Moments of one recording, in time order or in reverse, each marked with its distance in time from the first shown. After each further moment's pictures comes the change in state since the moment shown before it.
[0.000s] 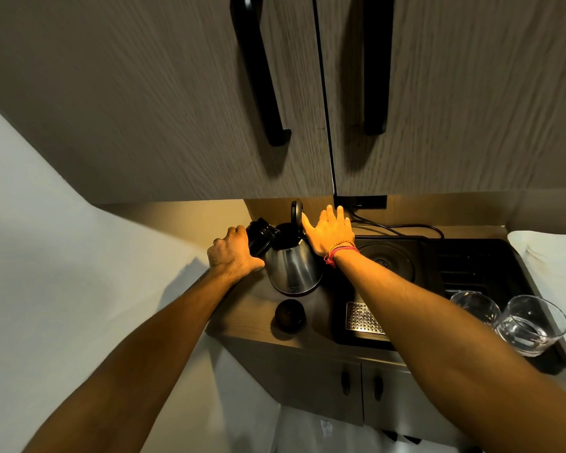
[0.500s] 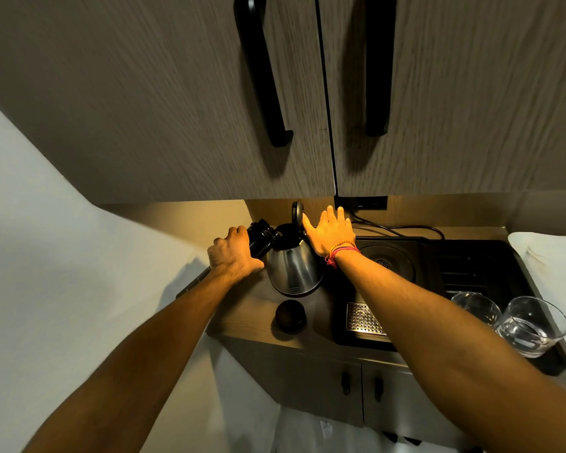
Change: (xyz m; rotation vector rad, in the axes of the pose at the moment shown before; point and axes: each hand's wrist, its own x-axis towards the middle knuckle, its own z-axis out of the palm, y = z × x) left_hand -0.001 0.001 -0.003 0.079 -0.004 0.009; right_hand 0.001 0.000 0.000 0.028 0.018 0.012
